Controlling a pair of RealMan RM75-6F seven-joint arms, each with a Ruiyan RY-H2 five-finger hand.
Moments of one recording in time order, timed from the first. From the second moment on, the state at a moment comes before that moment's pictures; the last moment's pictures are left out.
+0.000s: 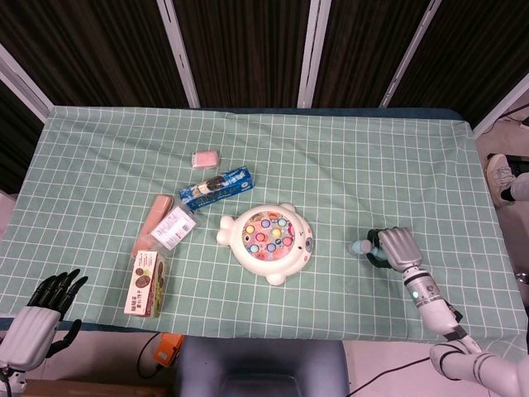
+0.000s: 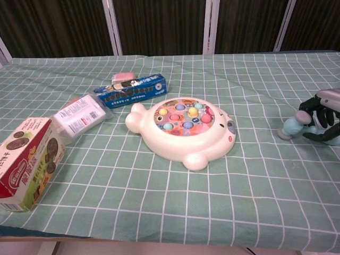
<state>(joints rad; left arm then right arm) -0.06 -1.08 0.11 -1.61 1.72 1.51 0.06 0.51 -1.55 0.03 -1.04 -1.34 1.04 0.06</state>
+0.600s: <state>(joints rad) -0.05 -1.08 0.10 -1.61 1.72 1.51 0.07 0.50 -1.55 0.05 -1.02 -1.35 1.02 0.10</state>
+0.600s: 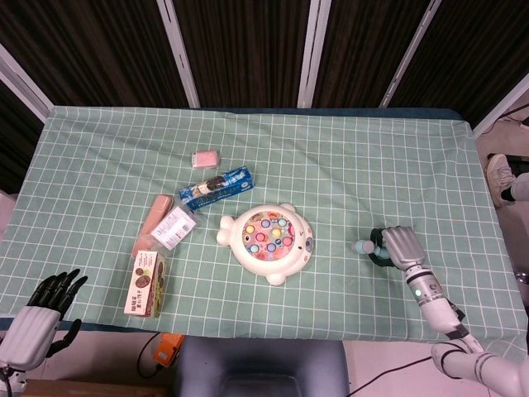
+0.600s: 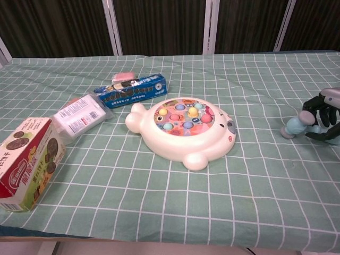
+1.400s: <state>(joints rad) -0.05 -1.08 0.10 -1.61 1.72 1.51 0.07 0.49 -1.54 0.08 -1.02 -1.33 0.99 0.11</state>
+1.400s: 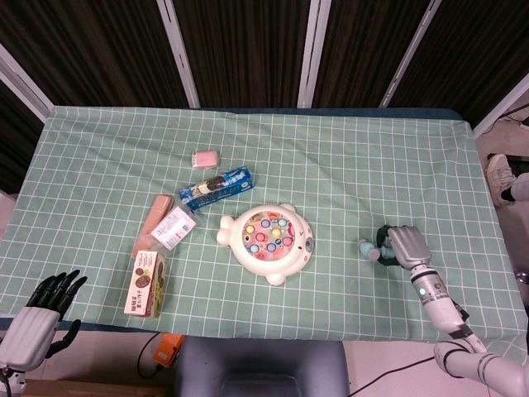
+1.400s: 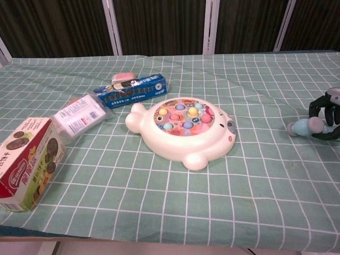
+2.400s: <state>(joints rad) -0.05 -1.08 0.10 -1.61 1.72 1.51 0.07 0.48 -1.53 0.12 -1.00 -1.31 0.95 0.14</state>
